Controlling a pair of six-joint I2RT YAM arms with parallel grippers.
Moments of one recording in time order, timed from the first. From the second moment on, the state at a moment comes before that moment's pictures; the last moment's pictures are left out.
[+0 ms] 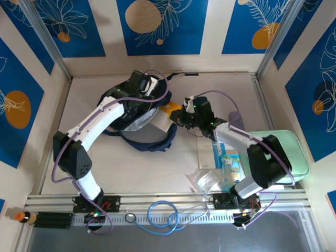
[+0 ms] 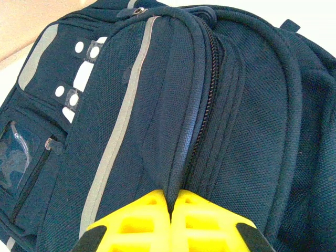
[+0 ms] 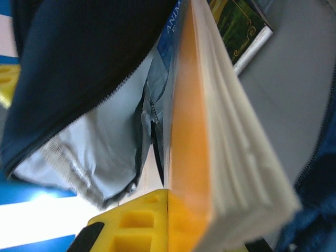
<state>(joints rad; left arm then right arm) -0.56 1.70 1.63 -0.79 -0.15 0.03 0.52 1.56 0.92 0.15 -0.48 1.02</state>
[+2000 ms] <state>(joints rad) -0.48 1.45 1.22 -0.64 -0.07 -0.06 0.40 1.37 0.87 -0.21 -0.11 1.09</state>
